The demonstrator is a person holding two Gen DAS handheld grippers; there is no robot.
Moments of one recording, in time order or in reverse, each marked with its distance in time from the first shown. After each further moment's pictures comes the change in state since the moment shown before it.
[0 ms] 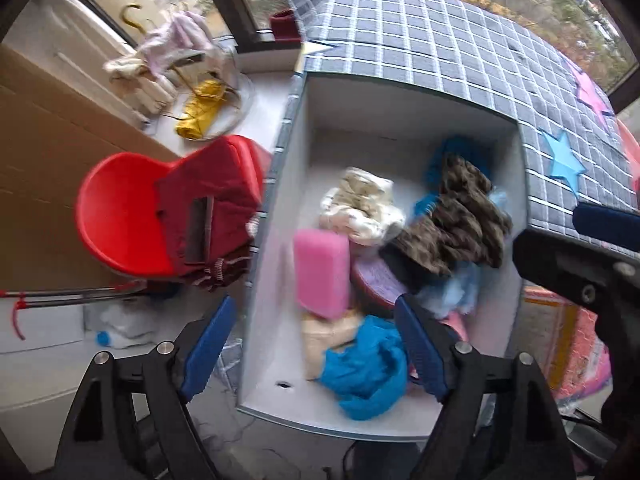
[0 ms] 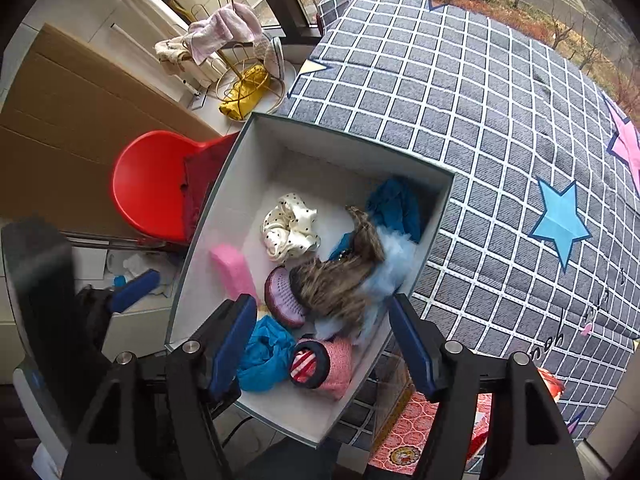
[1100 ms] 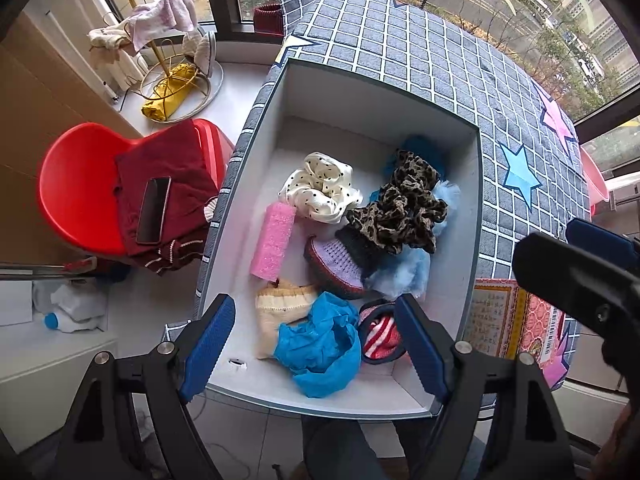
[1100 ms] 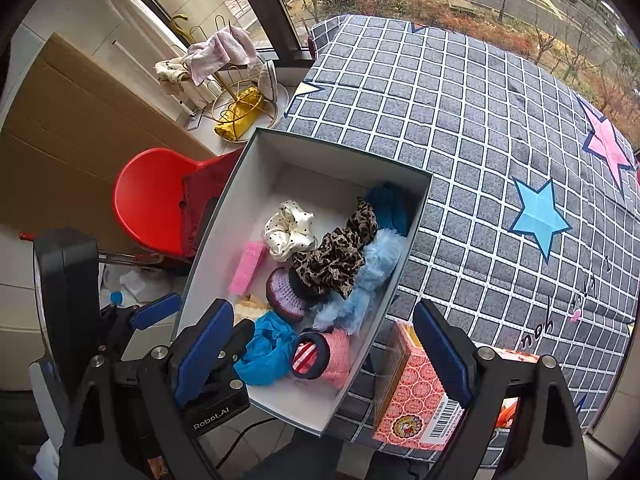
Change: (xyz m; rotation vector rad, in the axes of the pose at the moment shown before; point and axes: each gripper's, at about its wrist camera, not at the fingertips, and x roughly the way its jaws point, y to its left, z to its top) left arm -0.009 0.014 -0.022 -0.074 -0.005 -0.155; right arm -0.026 0.005 -0.023 0.023 -0.070 -0.031
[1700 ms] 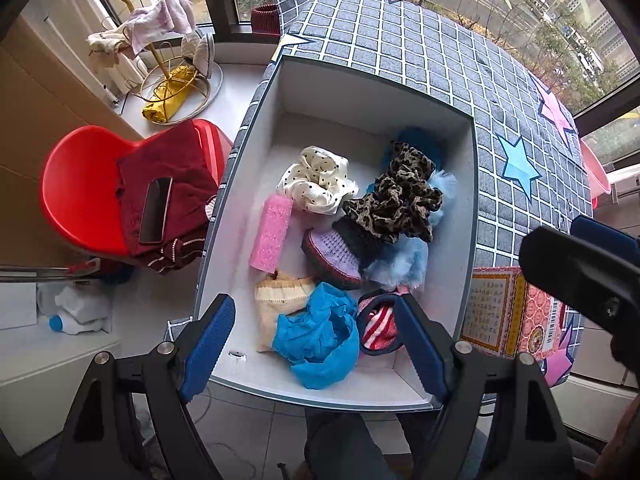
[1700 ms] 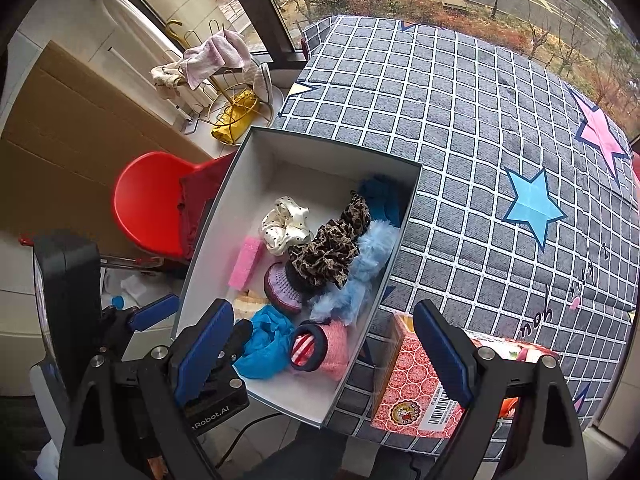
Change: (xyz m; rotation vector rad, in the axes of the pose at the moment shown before) left arm -0.001 -0.007 -0.006 0.017 0.002 0.014; right arm -0.007 -0.004 -0.009 0.020 -0.007 0.000
